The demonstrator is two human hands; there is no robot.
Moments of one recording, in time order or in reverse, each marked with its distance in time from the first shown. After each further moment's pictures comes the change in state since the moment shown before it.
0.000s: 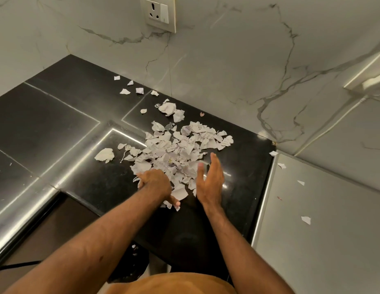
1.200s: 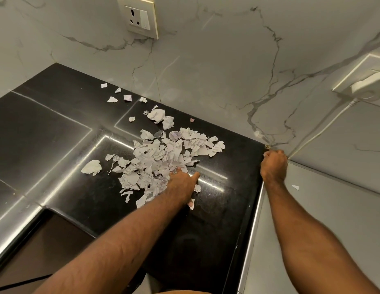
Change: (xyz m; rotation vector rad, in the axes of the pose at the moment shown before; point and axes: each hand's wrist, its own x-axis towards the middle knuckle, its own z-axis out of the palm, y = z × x) left_hand 0.024 0.081 -0.030 -0.172 0.236 0.387; right_hand 0.168 0.121 -0.160 -0.556 0.248 0.217
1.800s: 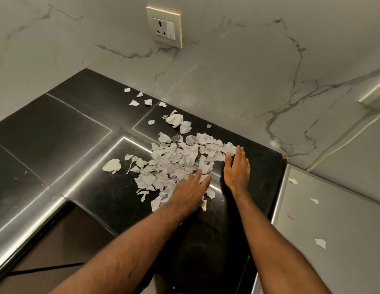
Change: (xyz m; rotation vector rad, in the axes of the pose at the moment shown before) left_hand -0.022 -0.018 0.015 0.064 0.217 0.079; right_hand -0.091 -0.117 0.051 0.331 -0.317 -0.201
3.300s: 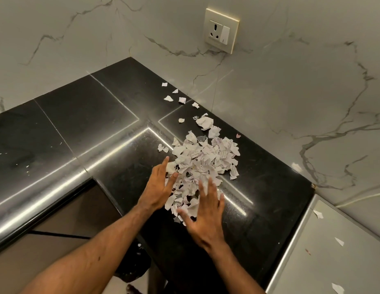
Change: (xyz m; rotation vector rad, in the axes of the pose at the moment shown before) left_hand -0.060 -0.120 0.063 -0.882 0.487 -0.463; right_hand -0.158 -0.065 0.041 -0.086 -0.322 -0.552
